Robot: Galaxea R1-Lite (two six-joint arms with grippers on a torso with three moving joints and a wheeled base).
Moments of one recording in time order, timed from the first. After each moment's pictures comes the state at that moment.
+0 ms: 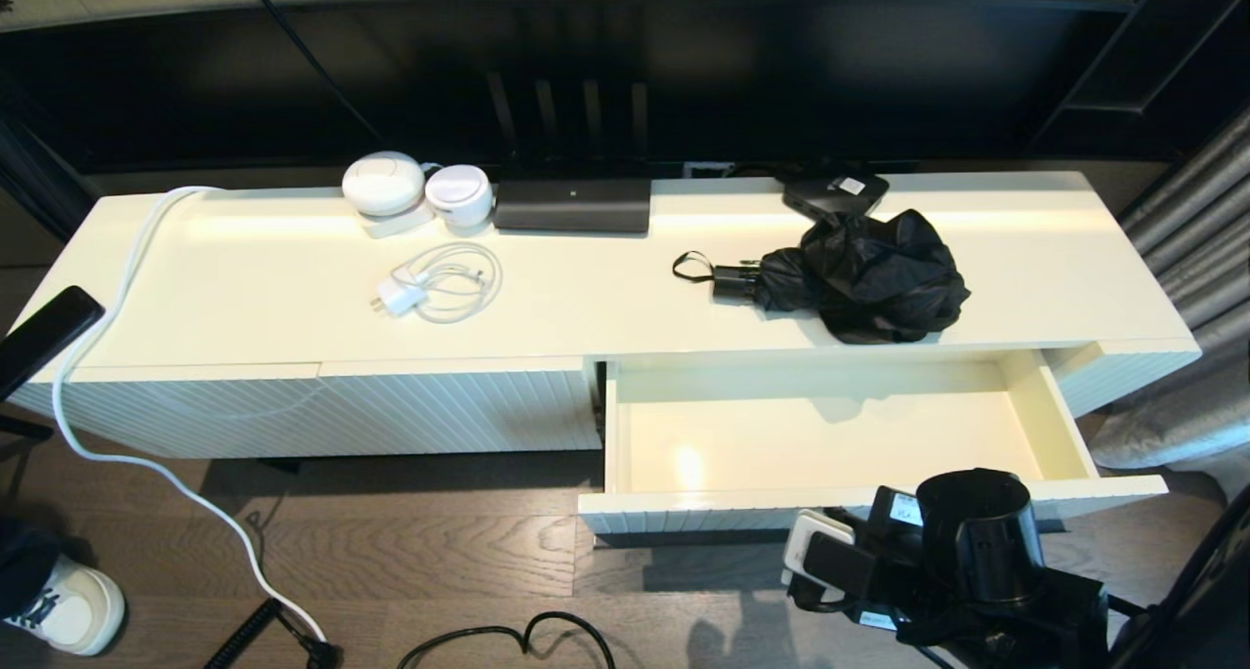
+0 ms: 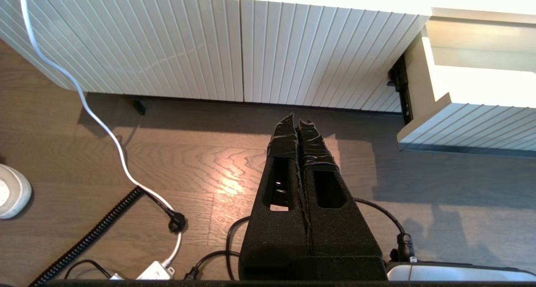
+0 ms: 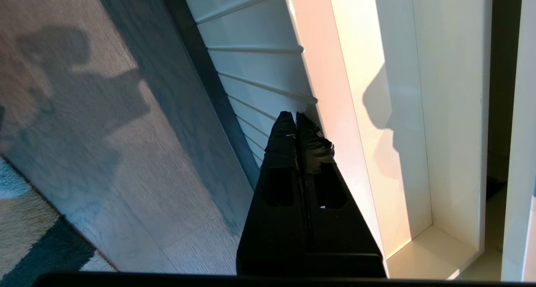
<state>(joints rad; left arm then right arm) 0.00 0.00 0.00 -0.04 0.01 -0.10 0.61 1.92 -0.37 -1.07 -0.33 -0.92</state>
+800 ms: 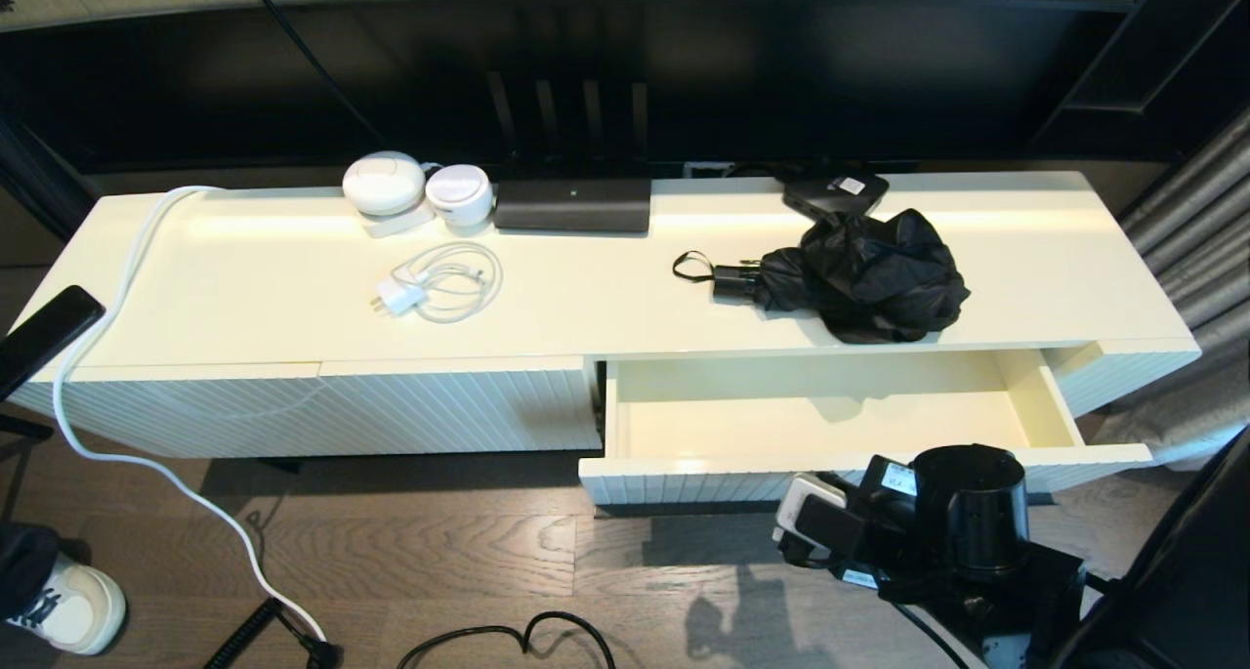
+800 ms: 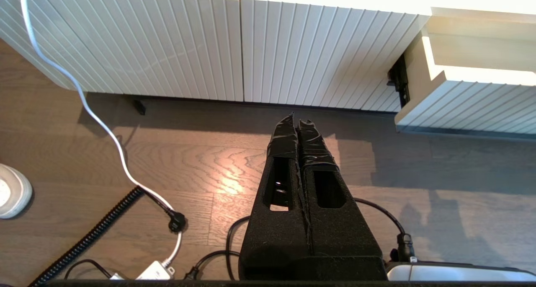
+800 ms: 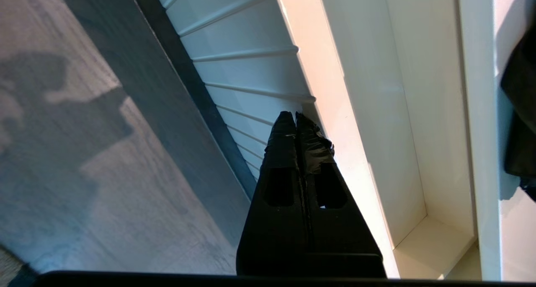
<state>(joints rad) 0.00 0.00 0.00 -0.04 0.01 -0.10 0.56 1.98 -0.43 -1.18 -0.33 -0.93</state>
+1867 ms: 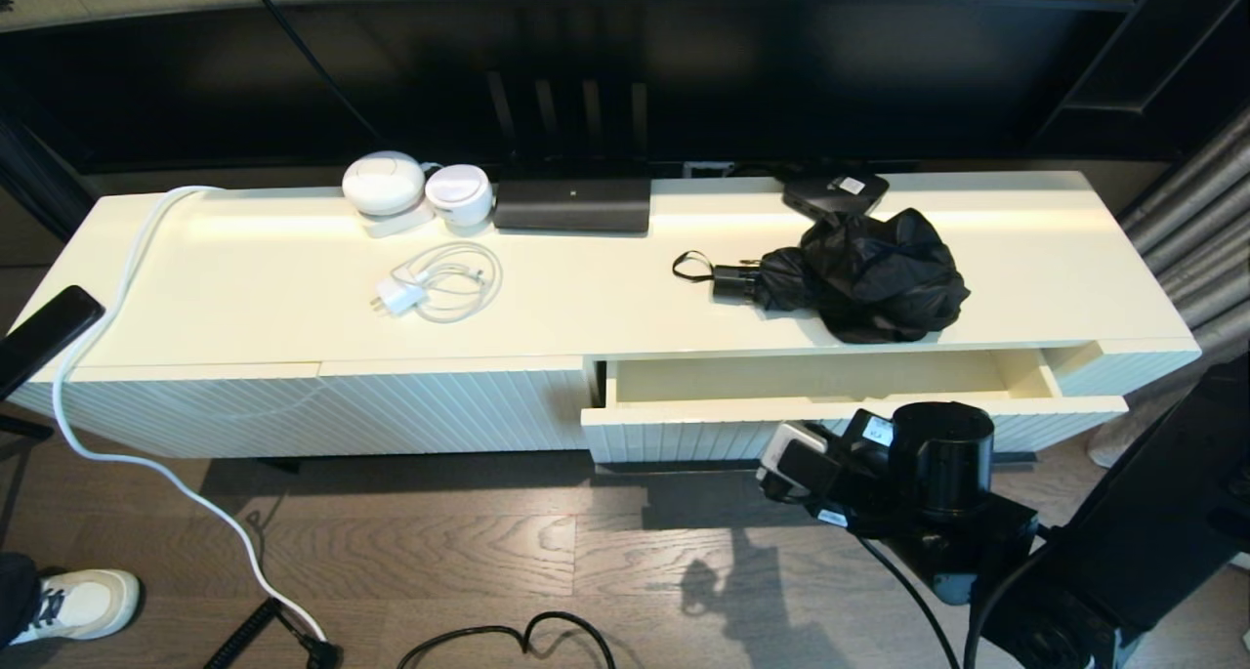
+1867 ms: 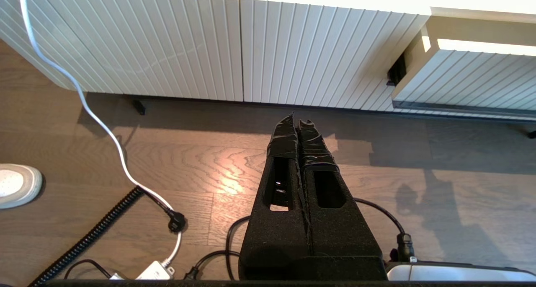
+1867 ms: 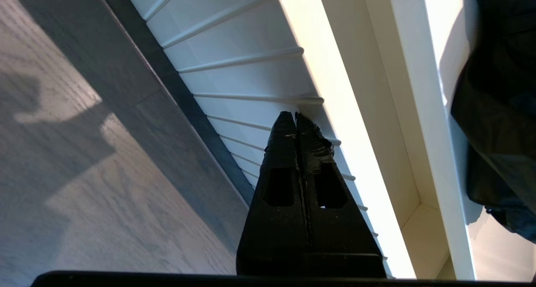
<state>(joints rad) 0.00 0.00 0.00 -0.04 0.01 -0.10 0.52 2.05 -0.59 -1.22 -0.33 -0.96</state>
